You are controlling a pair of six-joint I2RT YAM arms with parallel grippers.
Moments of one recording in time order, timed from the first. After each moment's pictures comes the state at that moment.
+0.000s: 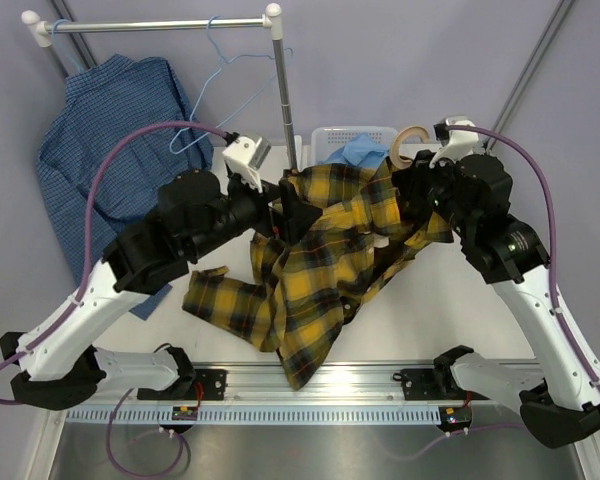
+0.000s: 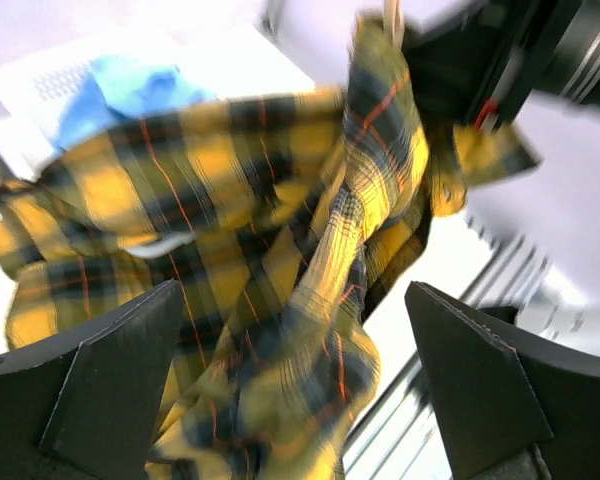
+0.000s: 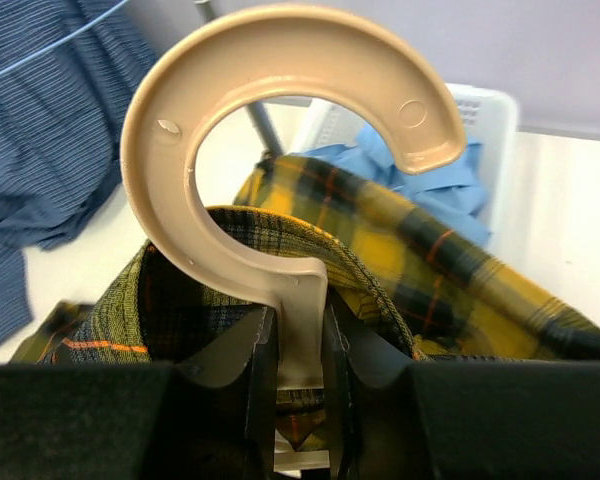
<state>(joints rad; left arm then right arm) -0.98 1.18 1.61 -0.64 -0.11 -0.31 0.45 1.06 1.41 -0.55 0.05 0.20</state>
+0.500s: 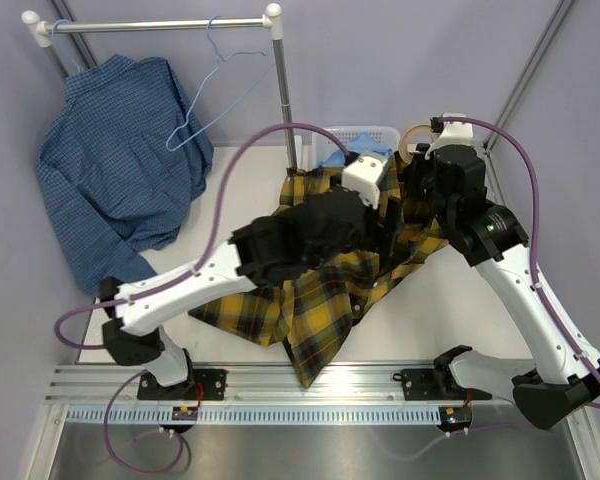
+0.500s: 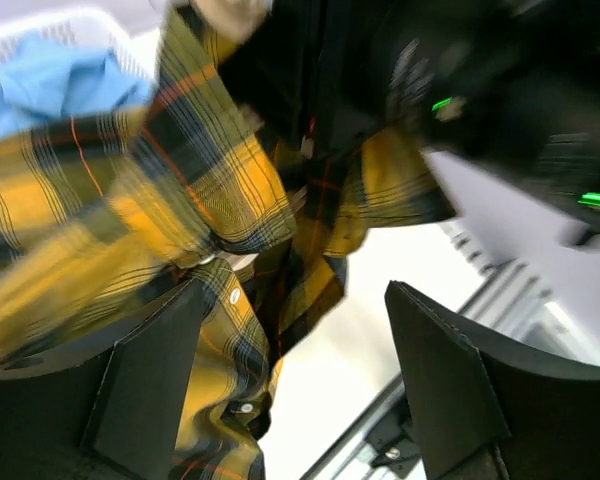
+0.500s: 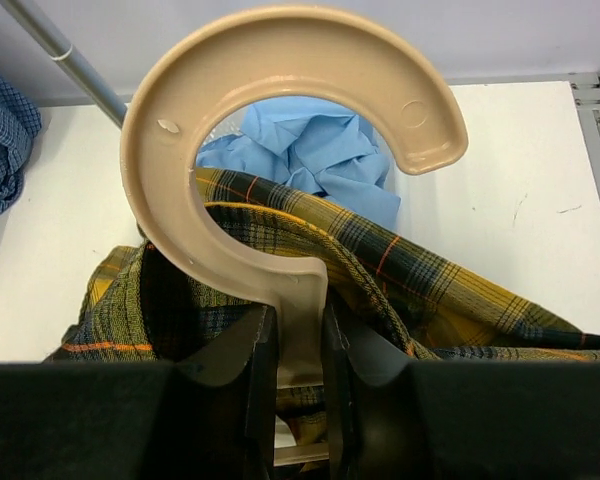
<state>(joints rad) -1.25 1.56 1.87 -0.59 -0.44 -0.41 0.45 1.16 1.42 -0.58 0.34 0.24</state>
